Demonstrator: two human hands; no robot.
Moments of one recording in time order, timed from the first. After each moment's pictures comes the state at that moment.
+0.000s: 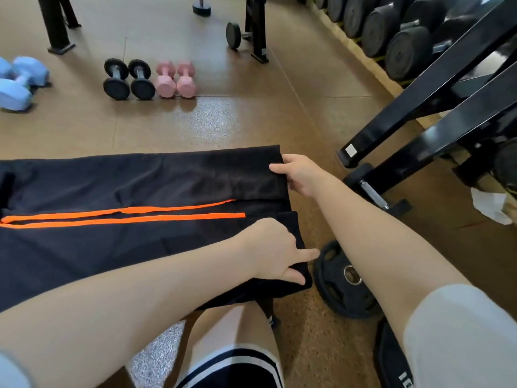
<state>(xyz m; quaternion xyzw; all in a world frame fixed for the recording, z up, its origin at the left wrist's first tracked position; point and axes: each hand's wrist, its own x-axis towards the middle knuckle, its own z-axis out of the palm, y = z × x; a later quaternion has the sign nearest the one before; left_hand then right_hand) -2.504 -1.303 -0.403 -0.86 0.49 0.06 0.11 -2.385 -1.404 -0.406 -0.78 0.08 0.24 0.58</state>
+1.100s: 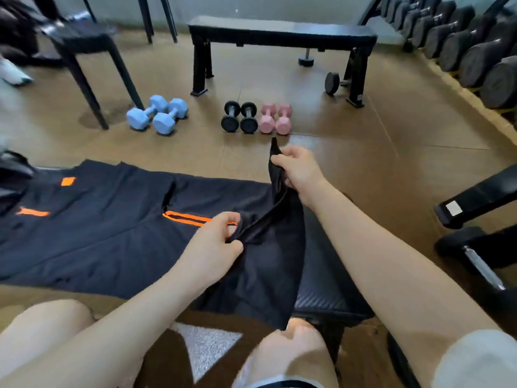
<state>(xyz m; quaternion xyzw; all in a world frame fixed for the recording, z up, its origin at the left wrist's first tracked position) -2.588 -1.134 -0.365 -0.83 -0.19 0.00 -0.52 -2.400 -1.231 -0.355 -0.76 -0.09 0.17 0.63</state>
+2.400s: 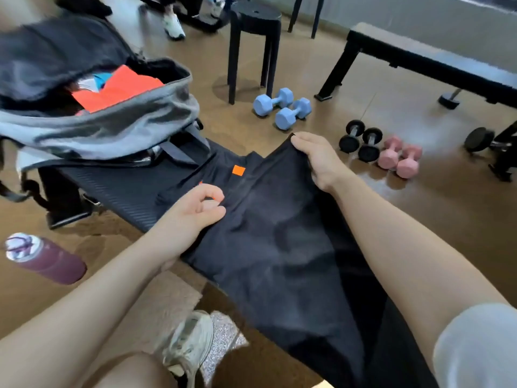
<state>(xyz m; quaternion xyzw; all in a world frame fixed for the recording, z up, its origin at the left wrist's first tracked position) -2.709 -0.863 -0.357 -0.64 -0.29 -0.16 -0.69 -2.460 -0.908 -0.344 -0.65 -0.32 0.38 0.58</state>
